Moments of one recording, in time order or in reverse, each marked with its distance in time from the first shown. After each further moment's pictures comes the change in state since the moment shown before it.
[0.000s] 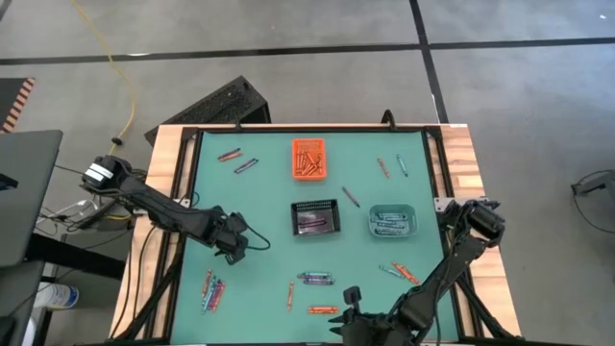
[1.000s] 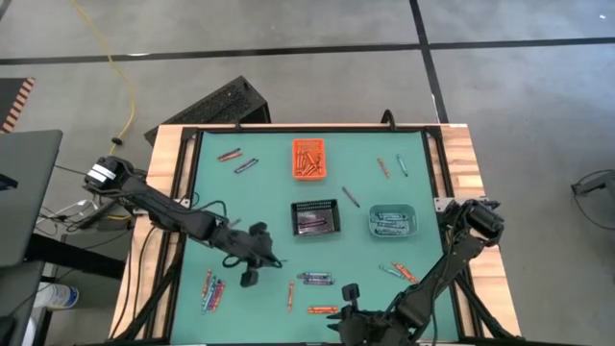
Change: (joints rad) left arm -0.014 0.005 0.072 0.700 0.150 0.485; right arm -0.013 0.000 0.000 -0.005 0.000 0.018
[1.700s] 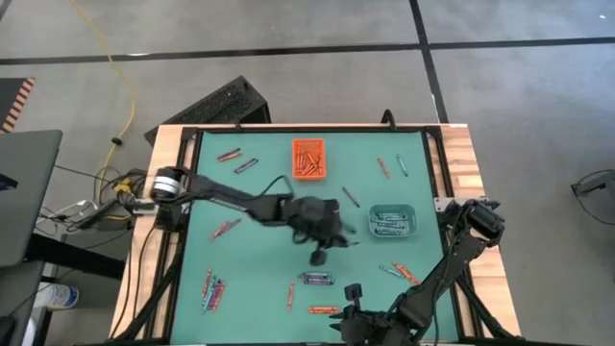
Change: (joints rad) left arm 0.296 0.544 0.650 0.141 0.248 0.372; right arm 0.012 -0.002 0.000 -0.034 0.002 0.055
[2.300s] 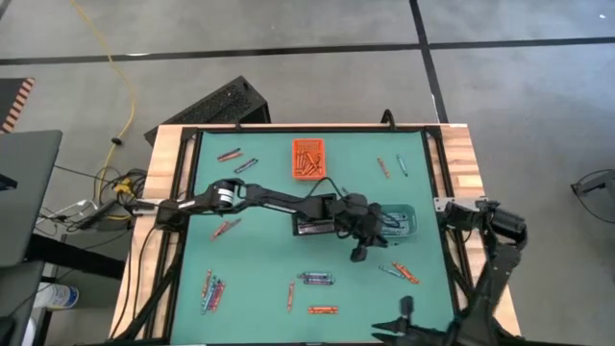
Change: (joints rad) left arm 0.071 0.525 0.619 -0.015 0.166 0.063; right arm 0.298 -0.051 0.000 -0.337 0.368 0.368
